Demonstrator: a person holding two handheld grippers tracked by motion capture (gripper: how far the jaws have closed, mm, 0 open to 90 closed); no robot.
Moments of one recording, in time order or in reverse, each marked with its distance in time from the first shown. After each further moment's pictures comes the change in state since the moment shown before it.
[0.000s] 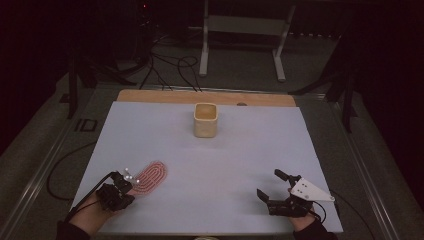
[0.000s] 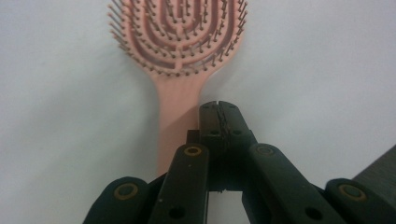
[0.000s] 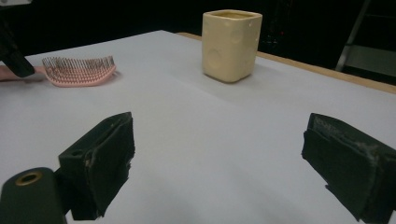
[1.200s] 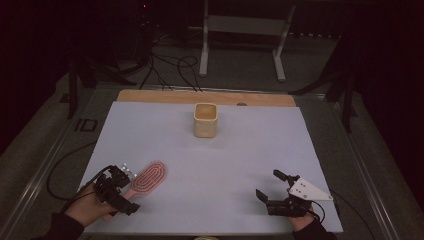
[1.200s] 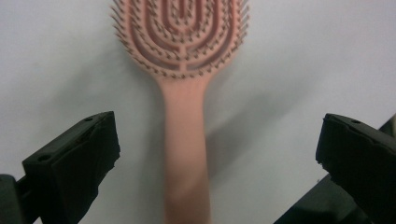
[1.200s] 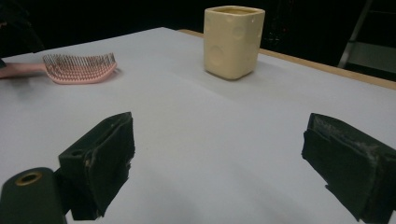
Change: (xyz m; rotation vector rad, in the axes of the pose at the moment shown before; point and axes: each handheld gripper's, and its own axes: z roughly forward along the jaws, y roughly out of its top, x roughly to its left) left arm 0.017 0.010 0.001 0.066 -0.106 0.011; right arm 0.001 -0.001 0.002 0.008 0.005 -0.004
